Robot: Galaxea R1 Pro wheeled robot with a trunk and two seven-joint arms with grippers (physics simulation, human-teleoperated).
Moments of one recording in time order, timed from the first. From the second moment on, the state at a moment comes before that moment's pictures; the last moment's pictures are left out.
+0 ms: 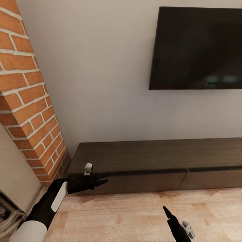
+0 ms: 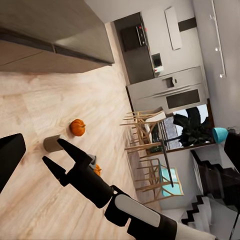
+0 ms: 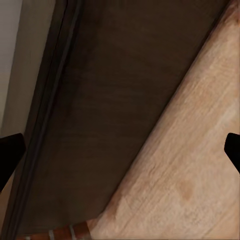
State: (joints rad) left arm -0.53 0.08 0.01 -0.96 0.46 0.99 -1.10; right arm -0.18 -0.09 -0.01 -0.64 -1.18 -0.01 0.42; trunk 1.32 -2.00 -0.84
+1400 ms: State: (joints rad) left arm -0.53 0.08 0.00 -0.96 0.45 0.99 -1.10; right arm -0.18 -0.08 -0.01 -0.64 -1.18 -0.05 0.43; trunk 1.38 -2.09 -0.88
